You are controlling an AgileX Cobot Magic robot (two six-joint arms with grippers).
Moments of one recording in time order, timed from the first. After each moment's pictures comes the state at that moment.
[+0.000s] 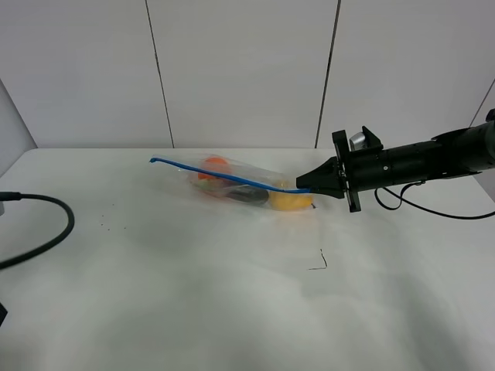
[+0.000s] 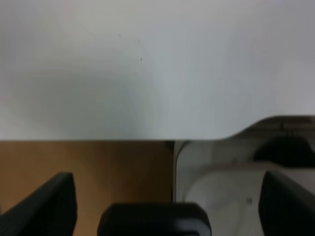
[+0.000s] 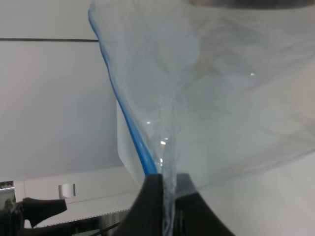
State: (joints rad) left arm -0.02 0.81 -0.59 0.05 1.08 -0.01; right arm -0.01 2.04 -1.15 1.42 1.20 -0.81
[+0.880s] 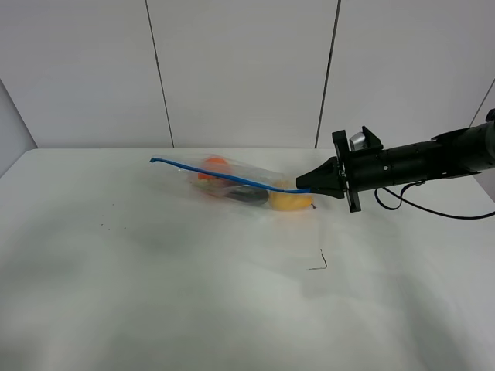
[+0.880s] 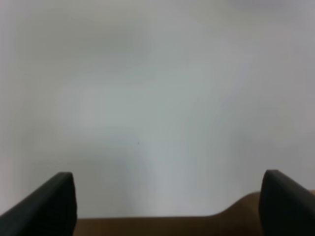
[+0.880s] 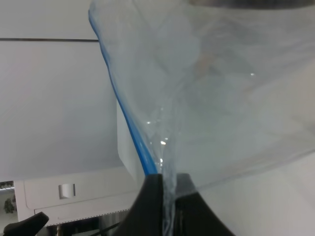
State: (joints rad) left arm -0.02 0.27 -0.50 0.04 1.05 -0.01; right arm -0.01 2.04 -1.15 1.42 1.20 -0.81
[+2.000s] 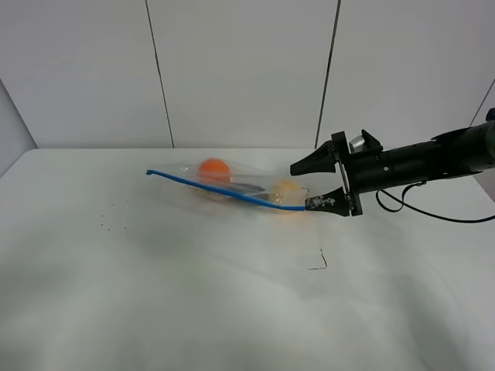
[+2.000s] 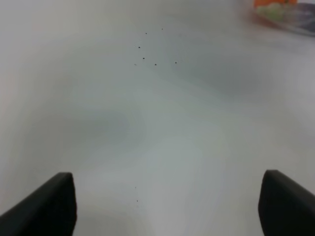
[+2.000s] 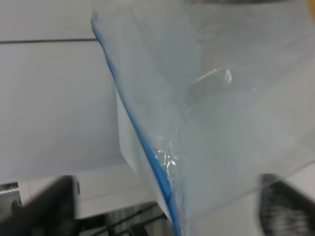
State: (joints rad) left arm -0.02 0.00 -0.50 0.04 1.05 -0.01; right arm -0.01 2.04 -1.15 1.36 1.20 -0.73
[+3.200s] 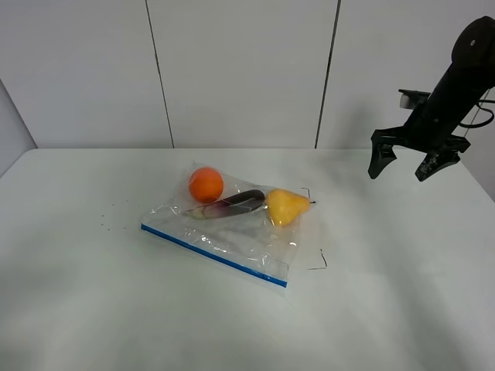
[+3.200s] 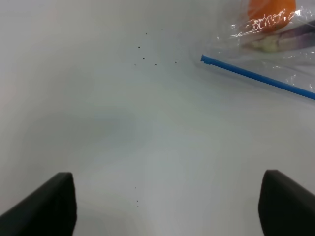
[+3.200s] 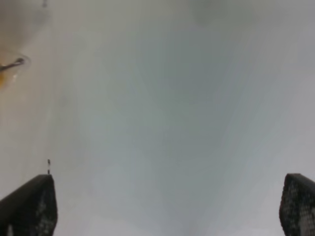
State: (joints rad) left arm -0.02 0.00 -0.50 0.04 1.05 -0.01; right arm -0.02 2.01 -1.66 0.19 1.21 -0.13
